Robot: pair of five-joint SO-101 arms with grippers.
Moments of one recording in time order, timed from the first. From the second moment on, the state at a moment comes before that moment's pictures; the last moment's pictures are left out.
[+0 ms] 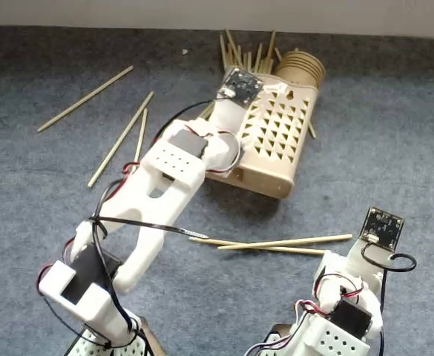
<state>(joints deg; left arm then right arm) 22.5 7.5 11.5 47.0 1.9 27.6 -102.6 95.3 69.1 6.1</state>
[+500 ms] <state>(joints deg) 22.6 6.9 18.7 67.0 -15.3 27.6 -102.6 95.3 69.1 6.1</state>
